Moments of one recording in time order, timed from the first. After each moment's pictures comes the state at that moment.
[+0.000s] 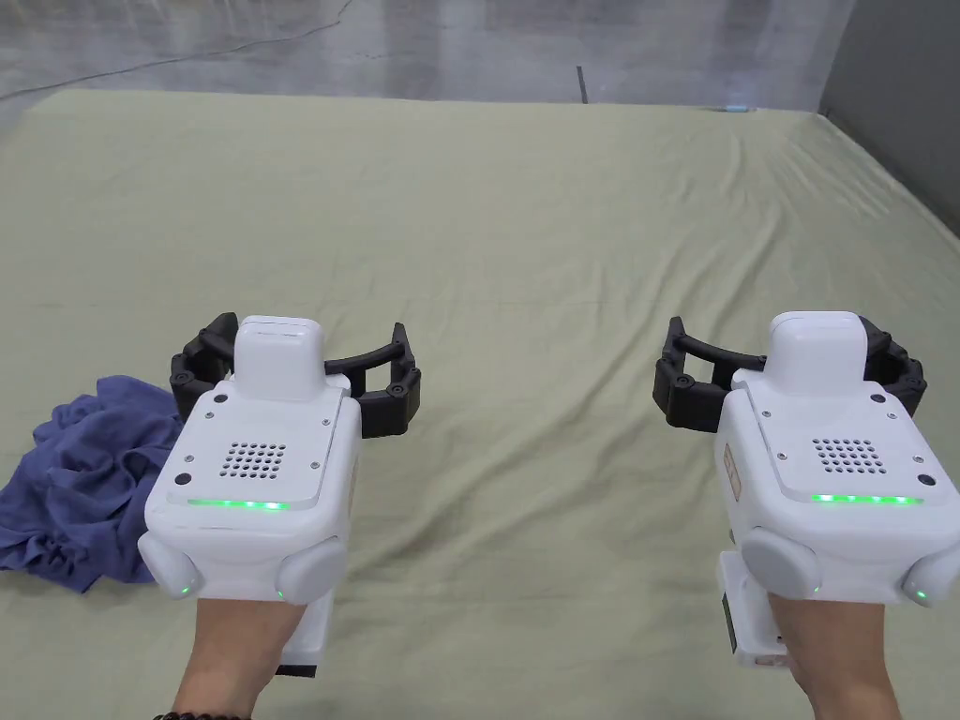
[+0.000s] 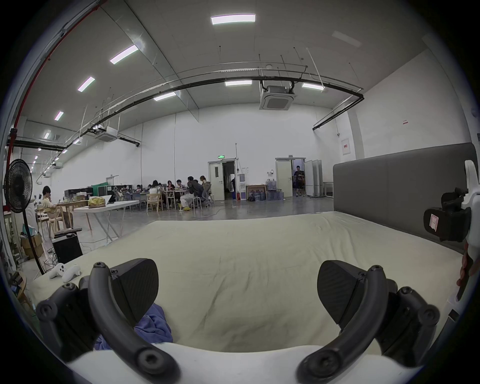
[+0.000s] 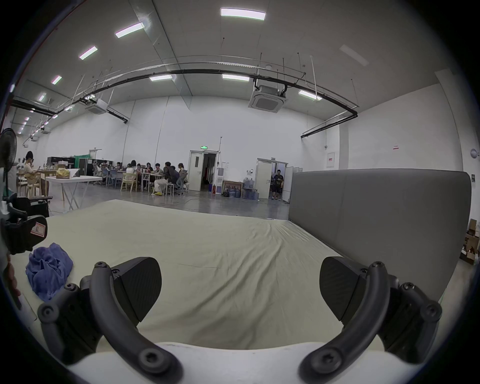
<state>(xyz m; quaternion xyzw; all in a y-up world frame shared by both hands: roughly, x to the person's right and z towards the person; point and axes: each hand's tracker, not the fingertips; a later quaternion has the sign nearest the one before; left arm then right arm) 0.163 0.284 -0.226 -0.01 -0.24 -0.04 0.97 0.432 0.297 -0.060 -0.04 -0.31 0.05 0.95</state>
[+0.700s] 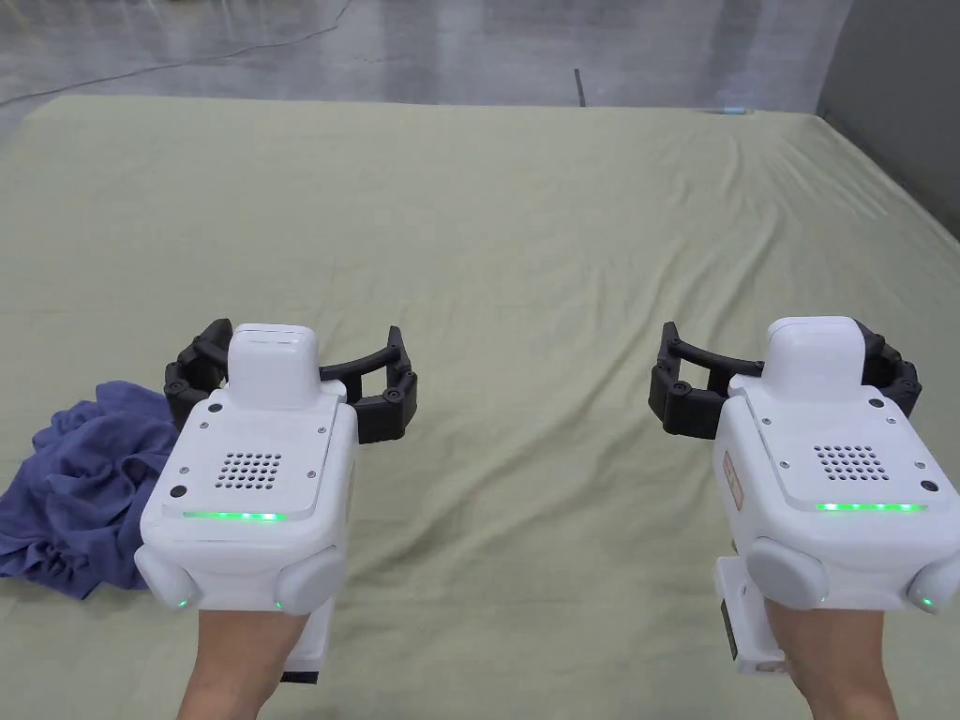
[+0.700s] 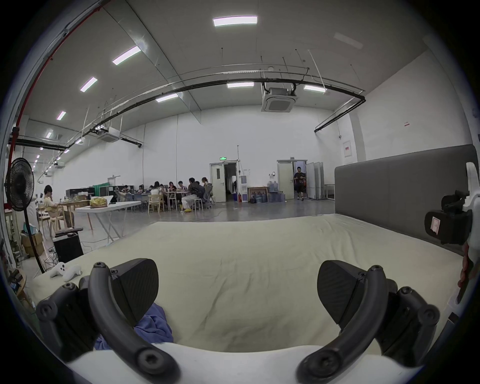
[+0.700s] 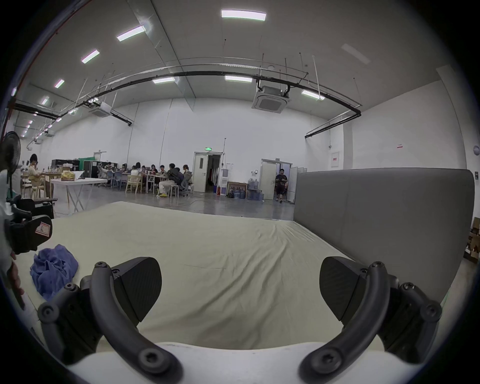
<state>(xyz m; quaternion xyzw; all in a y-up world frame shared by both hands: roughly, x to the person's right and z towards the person) 0.160 0.285 -0.223 -0.01 -0.23 -0.04 0.97 0.431 0.297 -0.058 -0.04 -0.30 0.05 0.95</state>
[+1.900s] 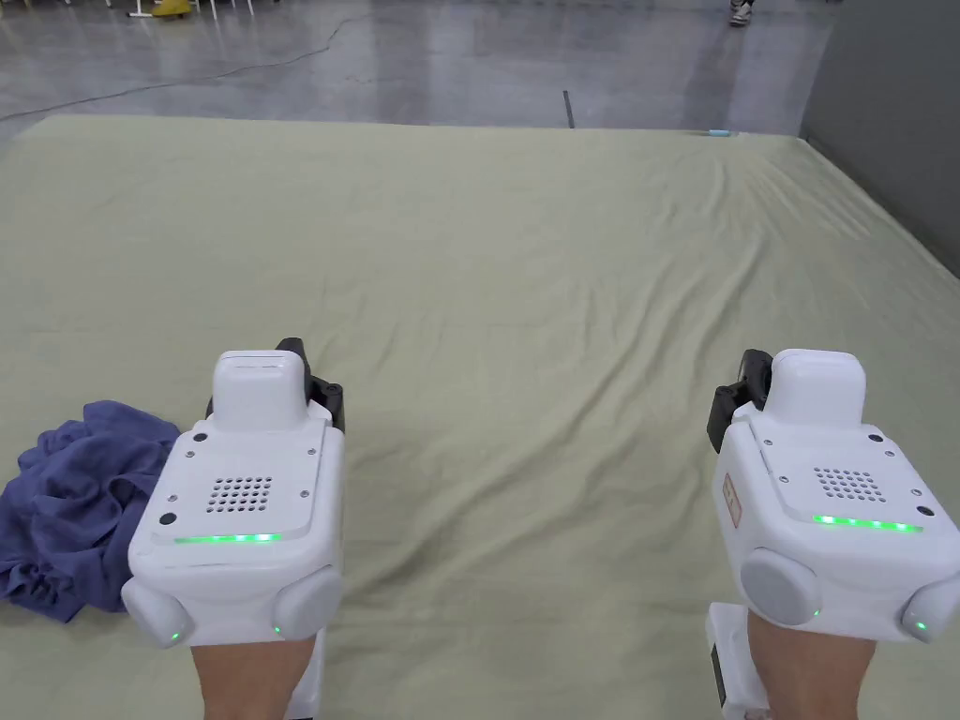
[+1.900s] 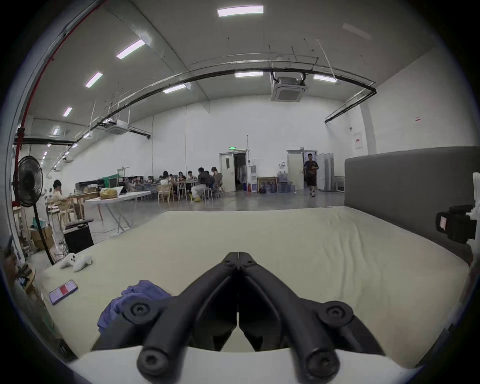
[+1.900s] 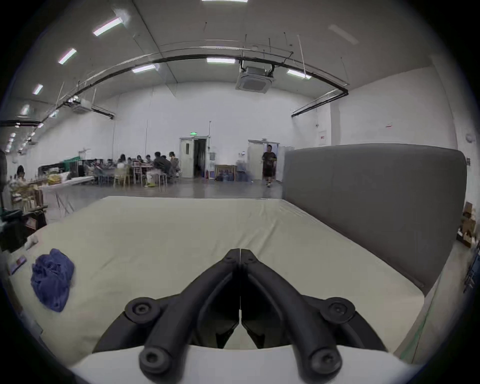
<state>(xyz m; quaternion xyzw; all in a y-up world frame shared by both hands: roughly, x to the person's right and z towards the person) 0.150 0.299 -0.215 -0.04 -0.20 -0.03 0.98 0.428 0.300 -0.047 -0.08 -0.34 0.00 0.94</state>
